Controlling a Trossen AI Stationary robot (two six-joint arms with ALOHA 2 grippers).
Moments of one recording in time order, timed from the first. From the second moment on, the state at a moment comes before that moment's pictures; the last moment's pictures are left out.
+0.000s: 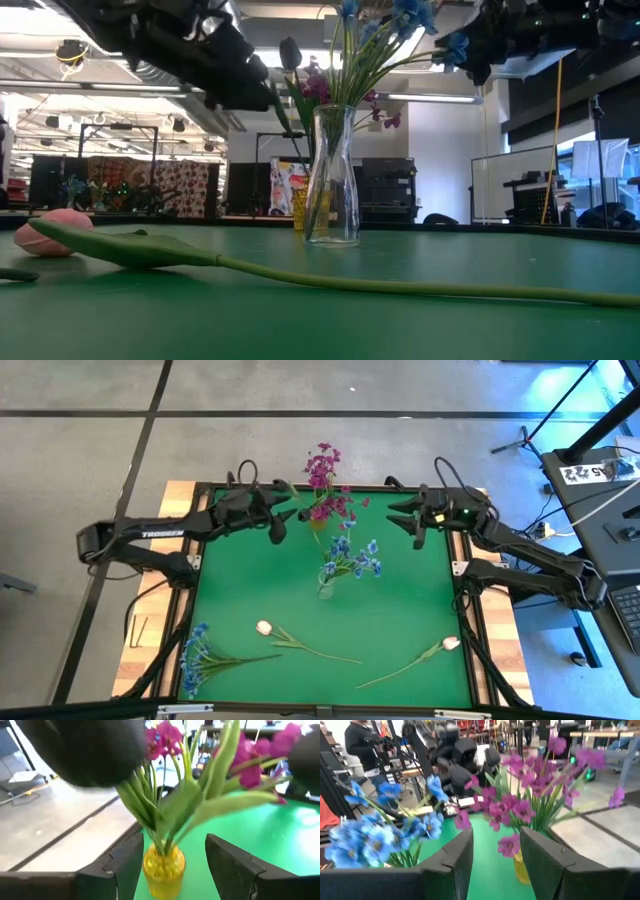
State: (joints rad) left arm 0.42 1.17 0.63 0.28 -0.14 0.00; right arm -0.59 0.76 0.57 0.12 -0.44 0.07
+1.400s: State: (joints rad) left arm -0.33 1.04 0.62 -0.16 -0.36 -0.37; right arm -0.59 0.48 0.73 -0.10 -0.63 0.15
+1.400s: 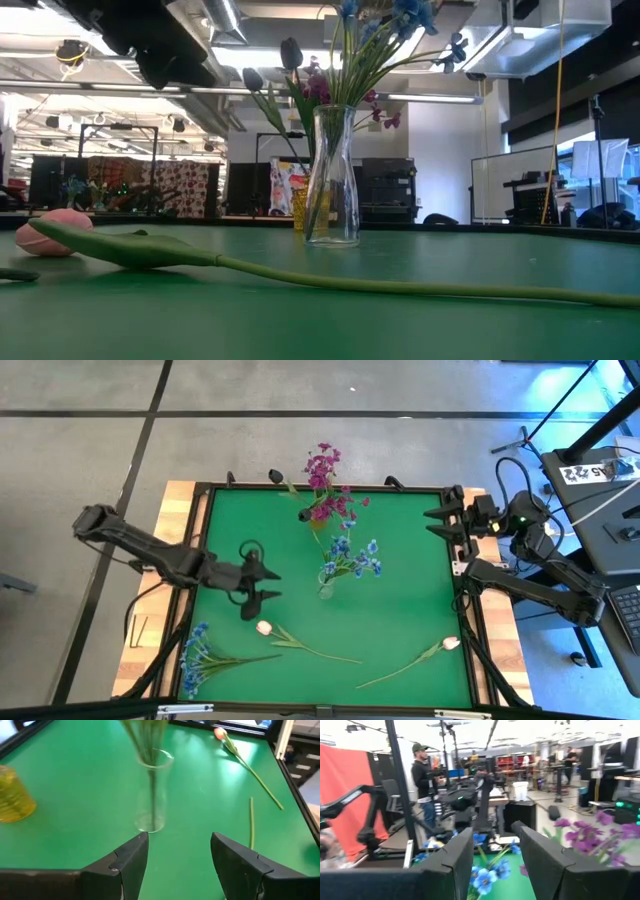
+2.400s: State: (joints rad) left arm -0.48 1.41 0.62 0.30 -0.38 -0.31; right arm 0.53 0.85 0.87 -0.38 0.32 0.04
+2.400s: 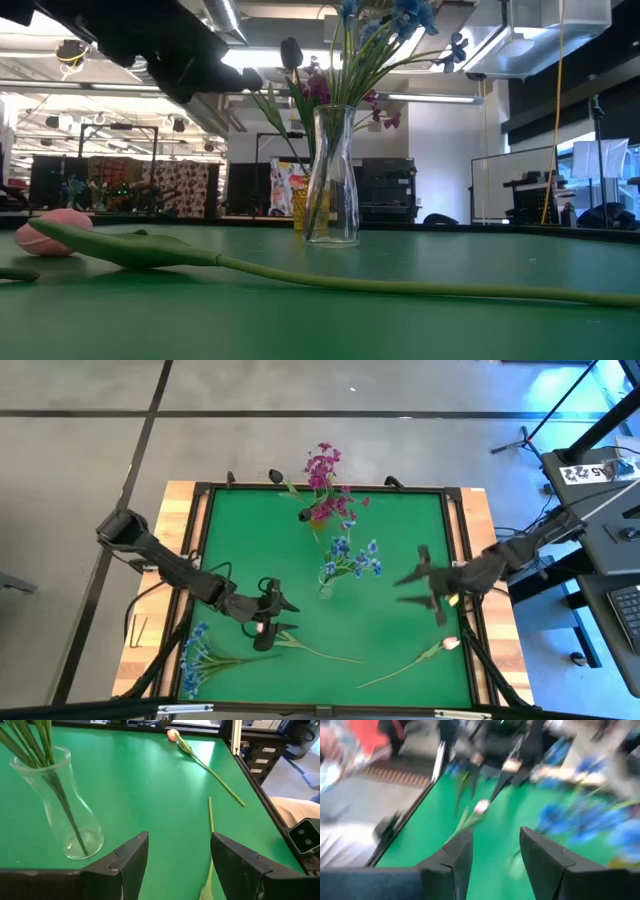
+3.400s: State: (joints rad) left arm -0.49 1.57 0.85 0.09 -0.38 -0.36; right arm 0.90 1.48 0.85 -0.64 0.00 0.63
